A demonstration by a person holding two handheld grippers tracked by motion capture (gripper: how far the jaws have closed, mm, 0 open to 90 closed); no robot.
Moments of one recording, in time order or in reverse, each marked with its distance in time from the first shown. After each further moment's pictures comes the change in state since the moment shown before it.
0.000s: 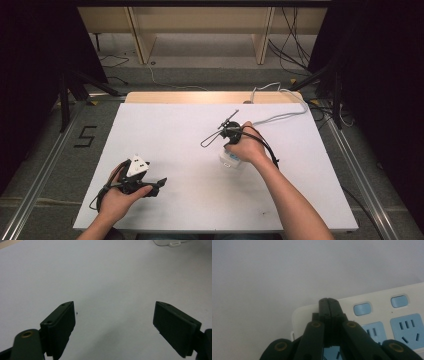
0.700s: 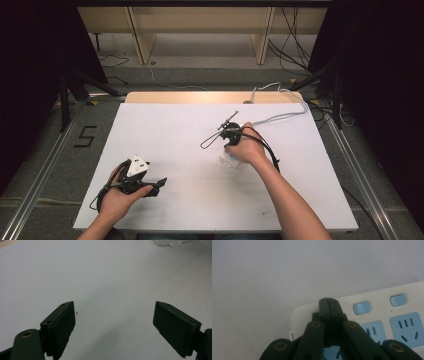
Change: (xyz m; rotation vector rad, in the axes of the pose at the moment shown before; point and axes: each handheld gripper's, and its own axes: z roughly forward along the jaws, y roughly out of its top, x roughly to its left) left arm 0.000 0.000 0.000 0.002 0.002 -0.004; right arm 0.003 -0.001 0.001 -0.003 -0.023 0.003
